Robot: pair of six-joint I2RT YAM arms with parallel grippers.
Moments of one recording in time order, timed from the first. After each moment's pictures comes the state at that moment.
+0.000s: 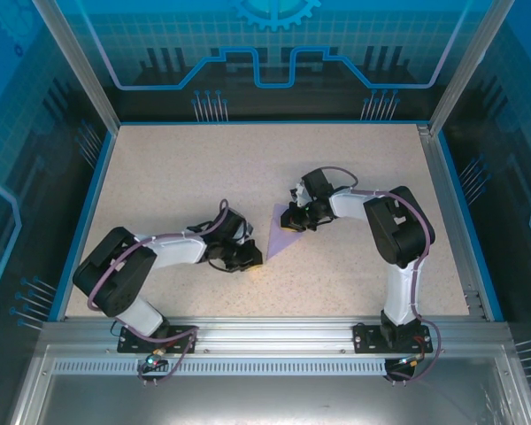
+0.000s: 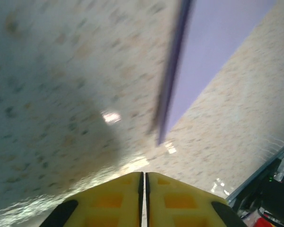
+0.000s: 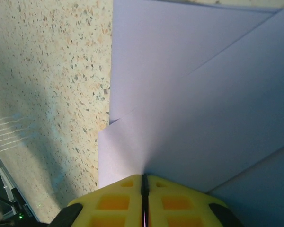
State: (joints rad) left arm -0.58 1.58 0.71 -0.18 0.49 -0.88; right arm 0.44 1.99 1.14 -0.29 -0.59 0.57
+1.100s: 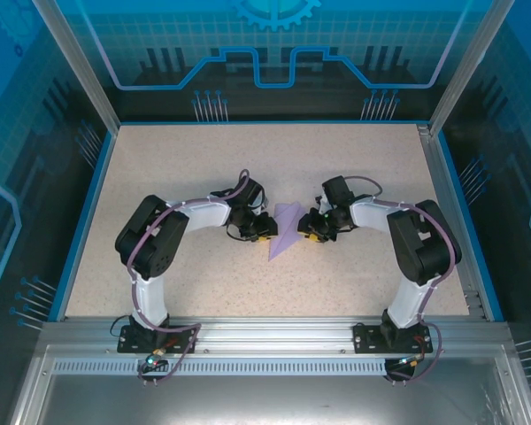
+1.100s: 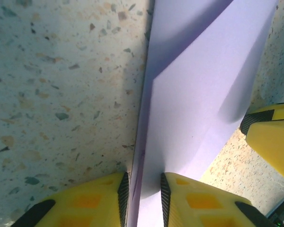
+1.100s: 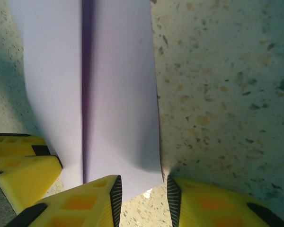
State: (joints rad) left arm -0.53 1.93 1.13 -0.35 0.47 -0.72; right arm 0.36 1.80 0.95 -0.34 -0.50 0.71
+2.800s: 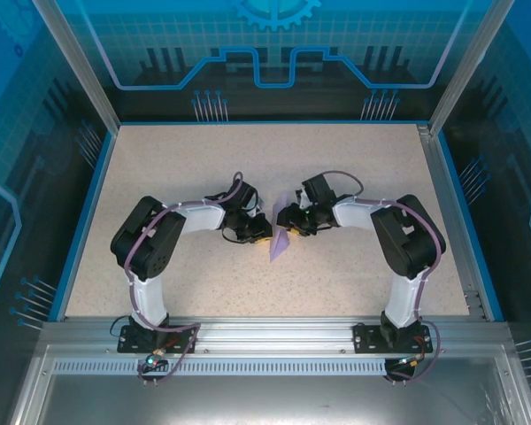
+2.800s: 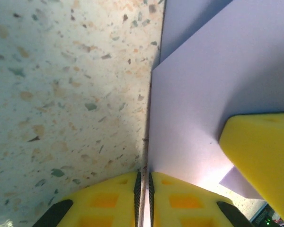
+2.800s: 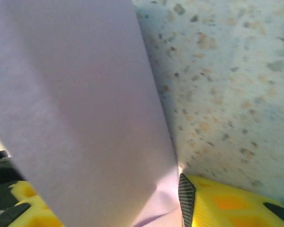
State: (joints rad) left arm -0.49 1.90 1.04 -0.25 0.51 -0.76; right arm 0.48 1.87 1.02 -0.18 -0.47 0.77
